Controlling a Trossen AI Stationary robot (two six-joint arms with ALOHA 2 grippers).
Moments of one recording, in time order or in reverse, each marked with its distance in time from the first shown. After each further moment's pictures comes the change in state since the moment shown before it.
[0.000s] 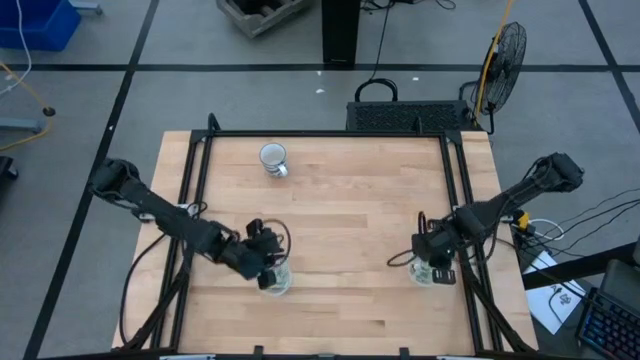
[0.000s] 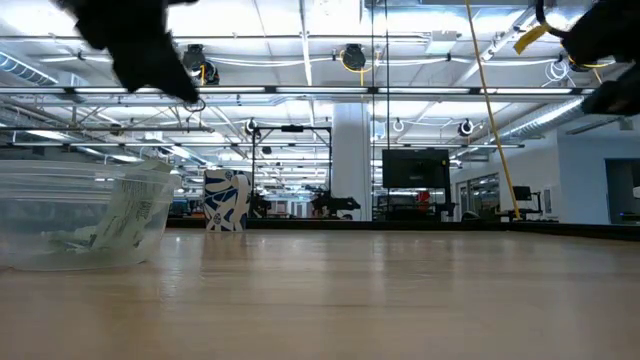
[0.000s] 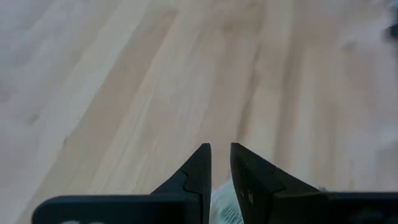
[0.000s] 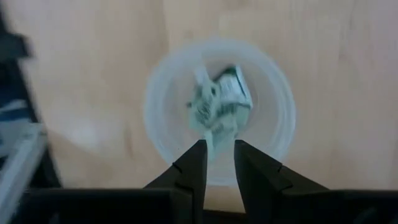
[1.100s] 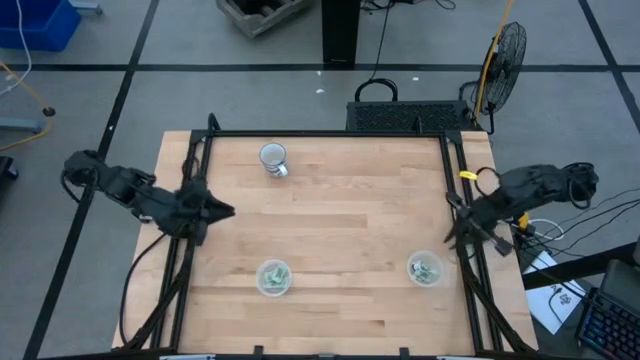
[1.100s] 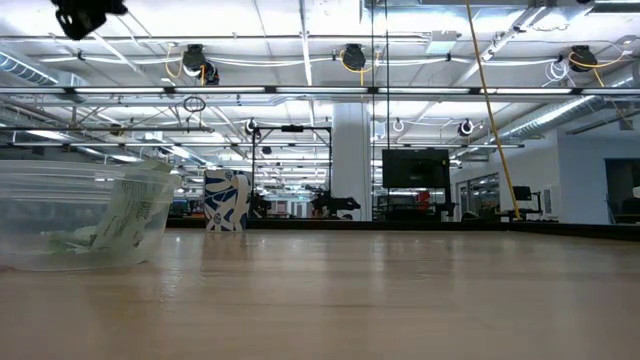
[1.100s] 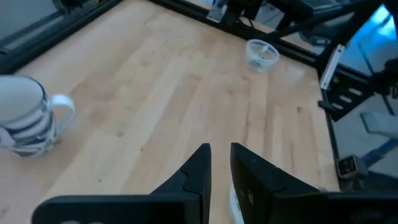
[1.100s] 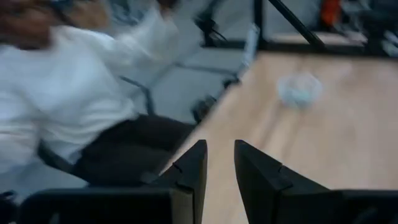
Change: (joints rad) left arm 0.036 -0.737 0.009 -0.442 -0.021 0.042; right arm -0.164 -0.668 0.040 0.332 -0.144 -0.480
